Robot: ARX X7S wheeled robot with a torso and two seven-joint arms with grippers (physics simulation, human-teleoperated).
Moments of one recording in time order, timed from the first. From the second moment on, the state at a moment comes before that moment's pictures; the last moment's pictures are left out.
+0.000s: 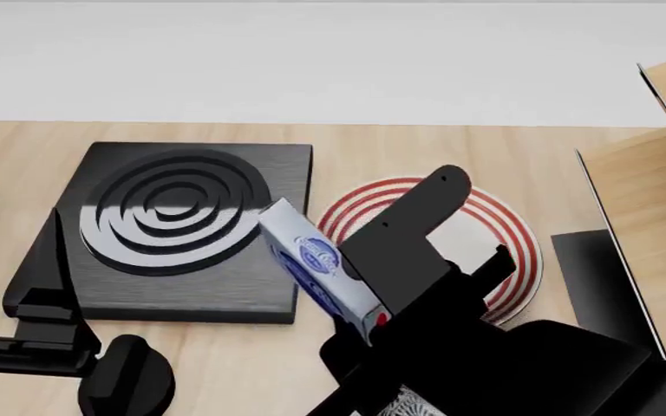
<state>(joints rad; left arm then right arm) -0.29 -0.45 0.26 0.80 -0.38 -0.61 -0.52 0.93 0.57 -0.55 -0.36 0.83 1.27 0.01</state>
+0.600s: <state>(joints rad) -0.29 -0.46 0.26 0.78 -0.39 -0.59 -0.52 0.90 0.63 -0.45 -0.43 0.91 1.35 0.09</state>
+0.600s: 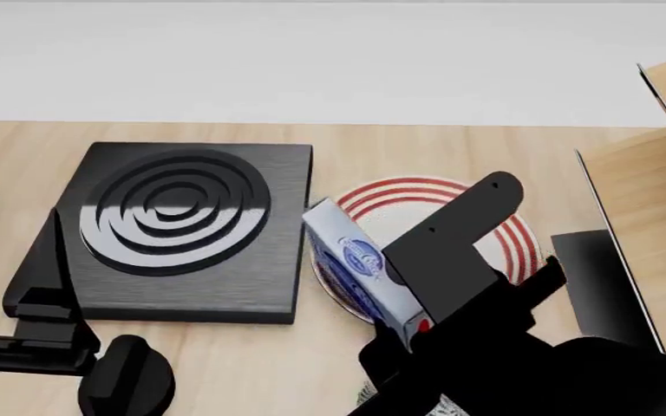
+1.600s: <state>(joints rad) -0.29 -0.46 0.26 0.77 -0.40 -0.58 -0.52 0.87 0.71 -0.30 -0.48 1.23 1.54 0.35</state>
